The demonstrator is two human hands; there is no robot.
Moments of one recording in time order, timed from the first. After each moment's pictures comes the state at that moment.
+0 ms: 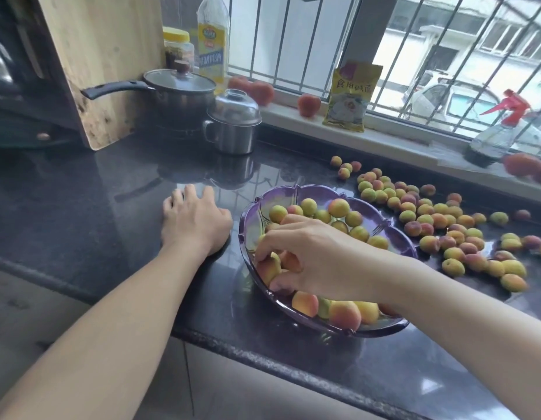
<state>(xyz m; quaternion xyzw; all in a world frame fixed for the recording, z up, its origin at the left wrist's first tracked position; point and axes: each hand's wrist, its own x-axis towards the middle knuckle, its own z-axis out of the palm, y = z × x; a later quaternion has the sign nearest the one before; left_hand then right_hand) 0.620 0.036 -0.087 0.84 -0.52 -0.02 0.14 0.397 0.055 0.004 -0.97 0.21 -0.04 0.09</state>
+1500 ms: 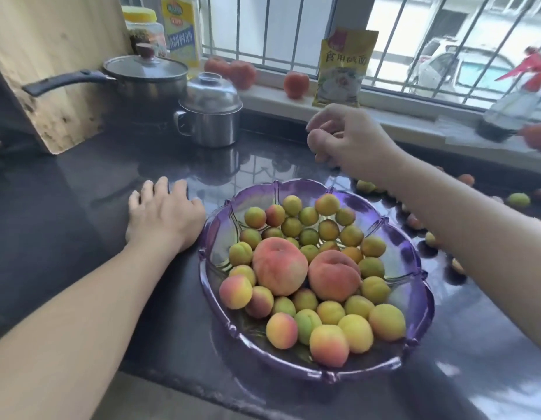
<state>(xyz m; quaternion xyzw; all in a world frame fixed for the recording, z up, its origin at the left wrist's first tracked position) 0.637 -0.001 -0.101 0.86 -0.50 0.00 0.14 0.366 -0.095 0.037 -0.82 0.43 -0.29 0.25</state>
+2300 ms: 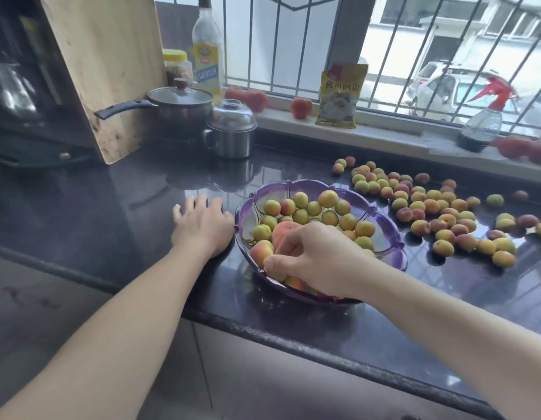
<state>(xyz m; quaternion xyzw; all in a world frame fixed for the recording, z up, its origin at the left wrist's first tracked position) 0.609 0.050 -0.088 0.83 -0.55 -0.04 0.12 0.380 0.095 0.003 -0.85 0.47 -0.08 0.22</state>
